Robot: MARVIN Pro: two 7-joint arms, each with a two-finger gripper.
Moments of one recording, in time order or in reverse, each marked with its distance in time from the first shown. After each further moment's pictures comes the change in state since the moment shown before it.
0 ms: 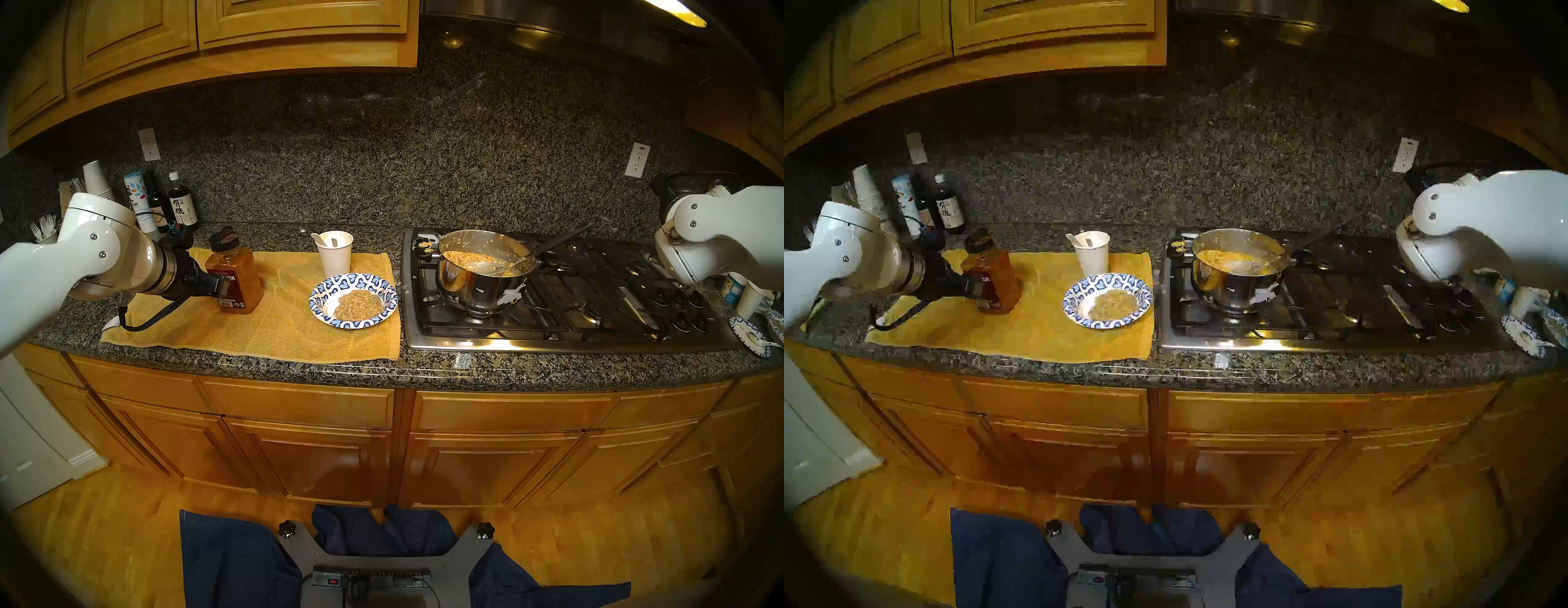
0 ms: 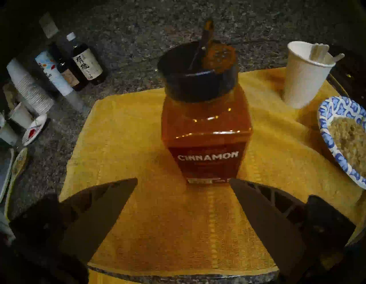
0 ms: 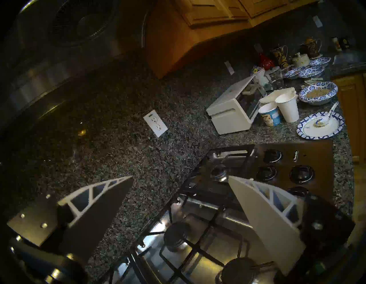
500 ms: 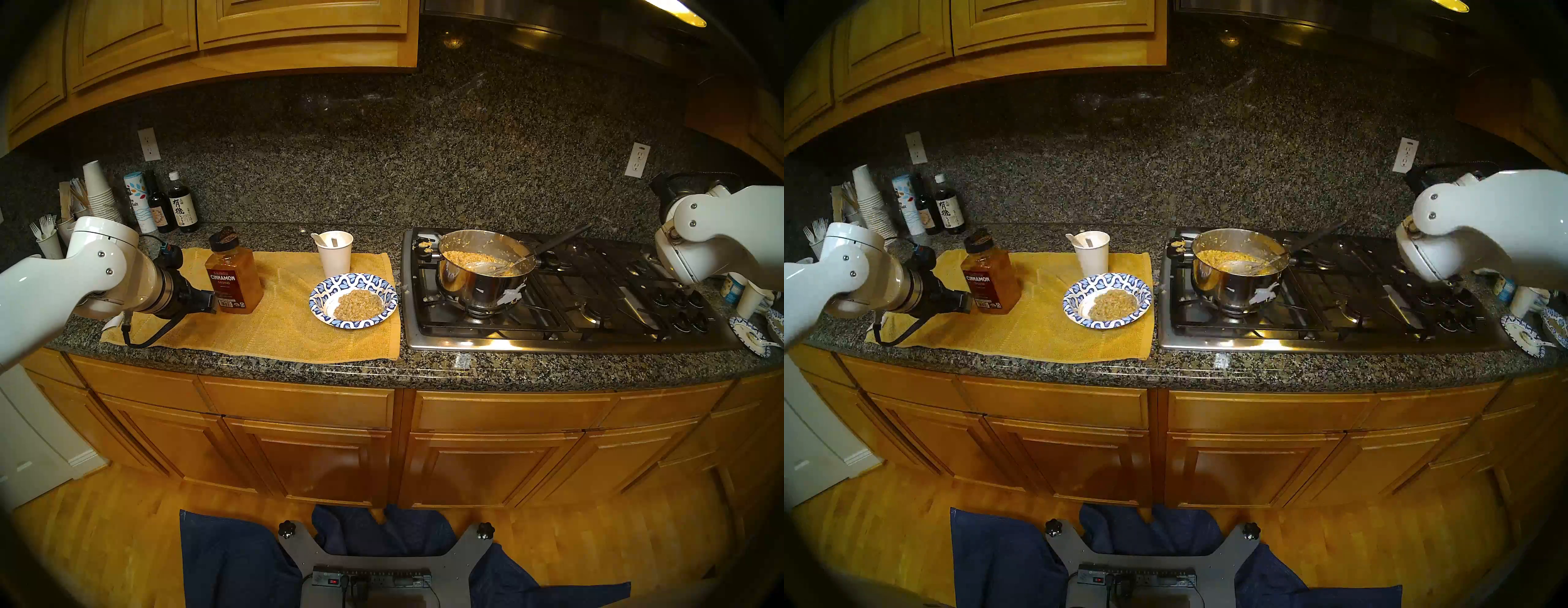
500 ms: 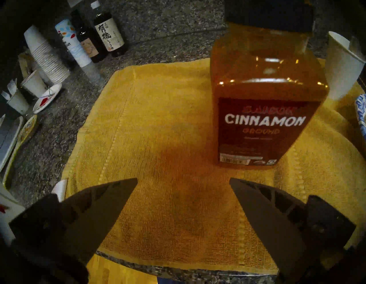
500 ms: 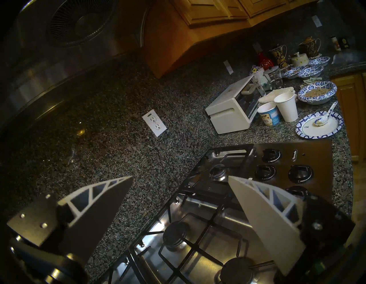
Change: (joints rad) left arm 0.050 0.000 0.040 0.020 -0.084 -0.101 0.120; right arm 0.000 -0.003 -0.001 0.000 0.007 0.000 0.000
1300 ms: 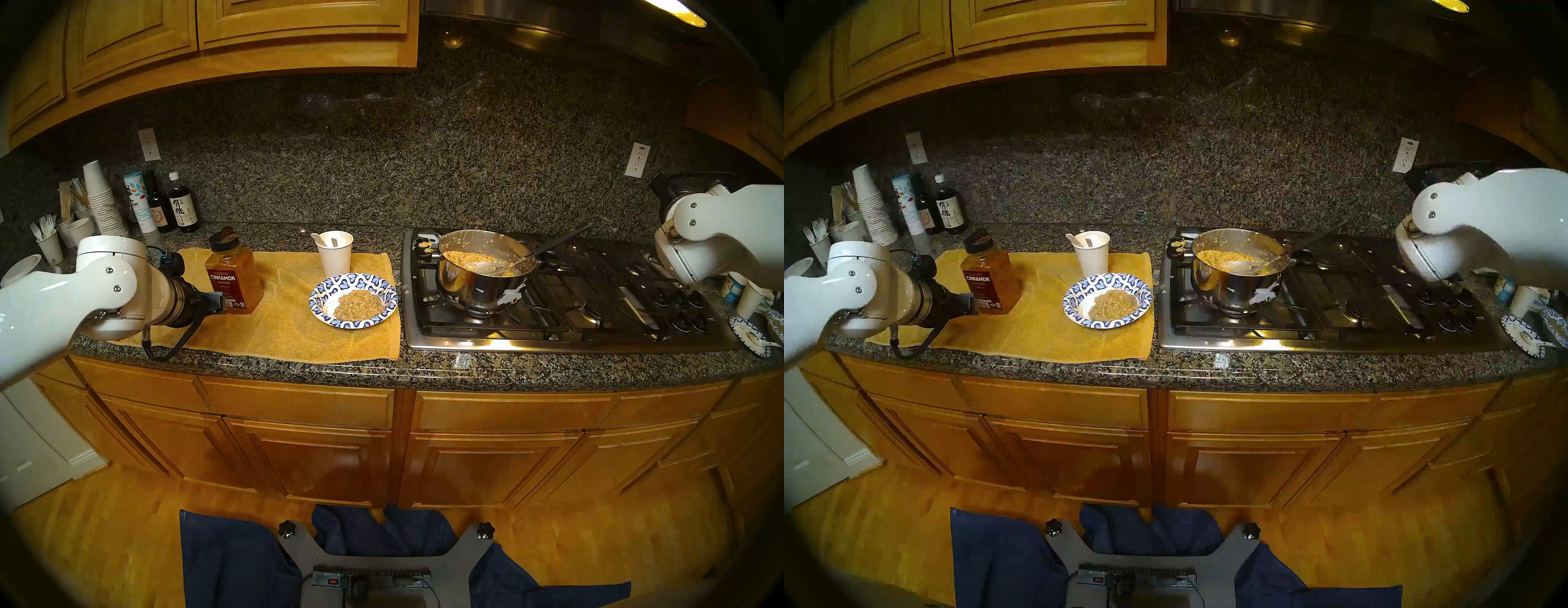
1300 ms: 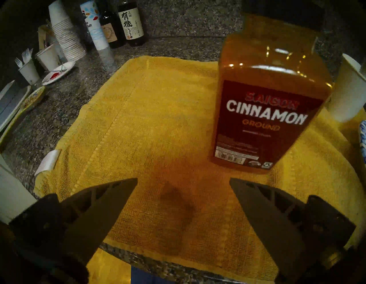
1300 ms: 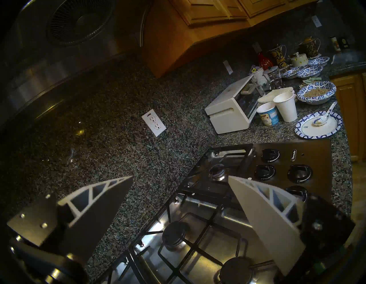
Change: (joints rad) left arm 0.034 0.000 0.013 -0.110 -0.096 -0.248 0.154; right arm 0.000 -0.006 -0.001 0.000 0.008 0.000 0.000
